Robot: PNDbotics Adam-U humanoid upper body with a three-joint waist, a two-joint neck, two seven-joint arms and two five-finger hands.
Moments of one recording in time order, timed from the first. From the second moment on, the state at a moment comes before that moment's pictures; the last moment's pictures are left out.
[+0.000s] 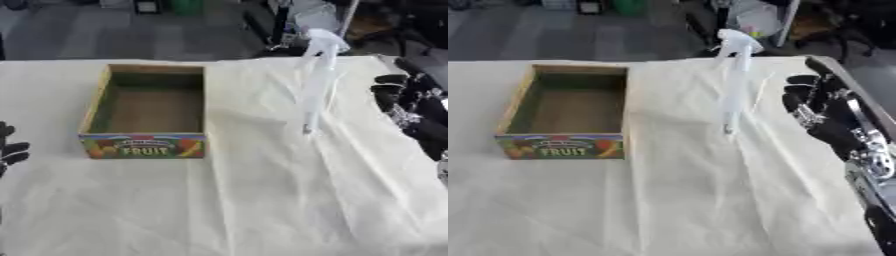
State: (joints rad) left arm -0.09 0.19 0.10 -1.77 -0.01 -0.01 0.10; right arm -0.17 -0.61 0.00 -1.64 -0.42 -0.20 0.06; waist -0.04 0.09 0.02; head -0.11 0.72
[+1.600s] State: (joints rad) left arm -0.11 0.19 0.09 -1.78 -0.01 -0.02 0.09; right arm -0.43 -0.72 0.09 -1.22 -0.45 -0.28 0.25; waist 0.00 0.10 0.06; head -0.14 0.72
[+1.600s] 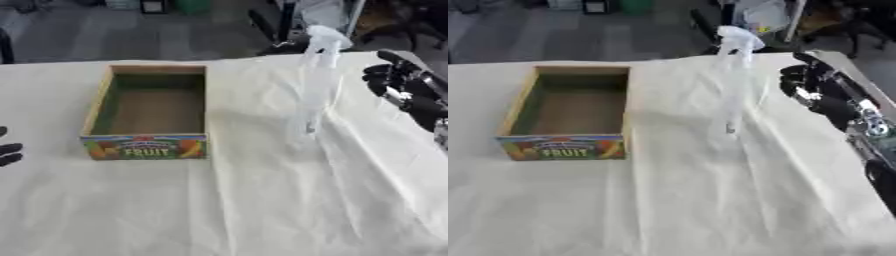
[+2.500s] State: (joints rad) left arm -0.11 0.19 0.09 -1.78 -0.01 -0.02 0.08; right arm -0.50 -0.66 0.11 -1.17 -0.41 -0.29 0.26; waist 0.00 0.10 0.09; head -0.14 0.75
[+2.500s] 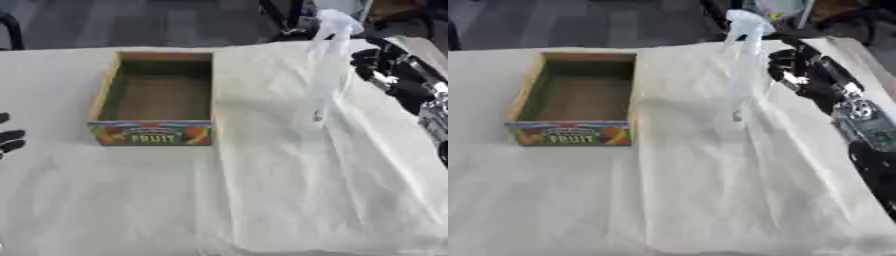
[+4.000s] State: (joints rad) left arm -0.13 0.19 0.08 -1.78 0.00 -0.01 0.08; right arm -0.58 -0.64 0.13 -1.13 -0.31 -0.32 0.26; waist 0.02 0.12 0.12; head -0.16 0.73
